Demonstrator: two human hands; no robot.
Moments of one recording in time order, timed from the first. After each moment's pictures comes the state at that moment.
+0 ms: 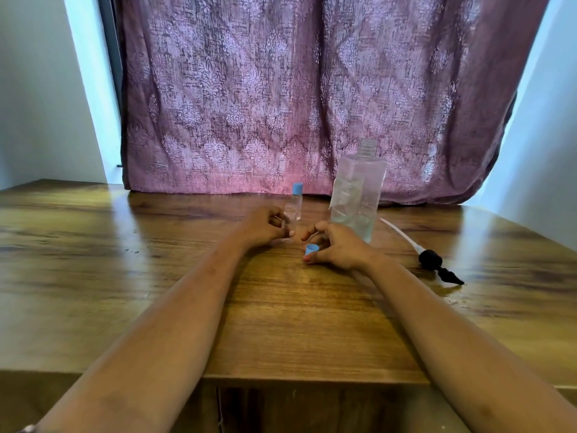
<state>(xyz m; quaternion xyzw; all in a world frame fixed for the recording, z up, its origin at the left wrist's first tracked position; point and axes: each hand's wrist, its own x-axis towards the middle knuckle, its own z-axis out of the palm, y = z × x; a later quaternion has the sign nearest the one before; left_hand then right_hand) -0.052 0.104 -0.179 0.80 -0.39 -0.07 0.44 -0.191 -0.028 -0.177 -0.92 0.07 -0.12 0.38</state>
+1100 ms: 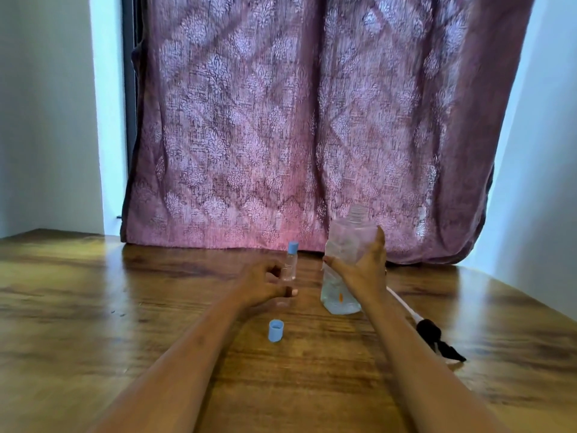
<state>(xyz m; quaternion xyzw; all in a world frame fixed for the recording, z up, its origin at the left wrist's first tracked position) -0.057 0.100 -0.169 0.80 -0.40 -0.01 0.44 -0.178 -0.067 -0.145 -0.78 0.21 -0.48 0.35</state>
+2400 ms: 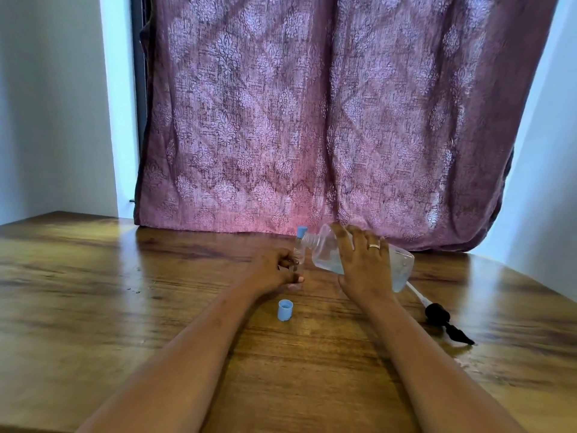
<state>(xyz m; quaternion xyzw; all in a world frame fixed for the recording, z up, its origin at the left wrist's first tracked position) -0.065 0.100 -0.176 0.79 -0.41 -0.03 0.45 -0.183 -0.053 -0.167 -0.89 0.19 -0.36 -0.19</state>
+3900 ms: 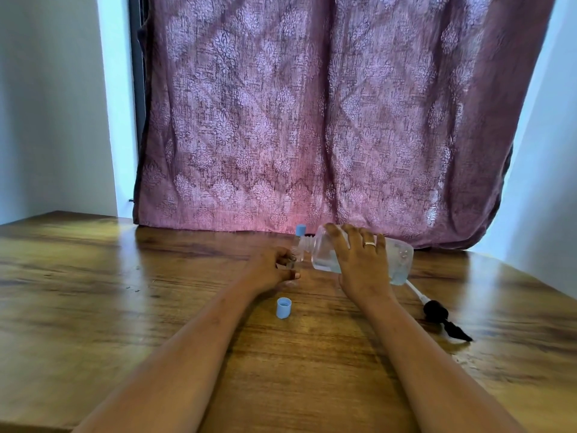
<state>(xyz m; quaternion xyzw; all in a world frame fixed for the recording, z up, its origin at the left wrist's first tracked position) -0.063 0.098 -0.180 0.81 -0.38 -0.01 0.45 -0.188 -0.047 -0.162 -0.91 0.17 -0.33 -0.18</state>
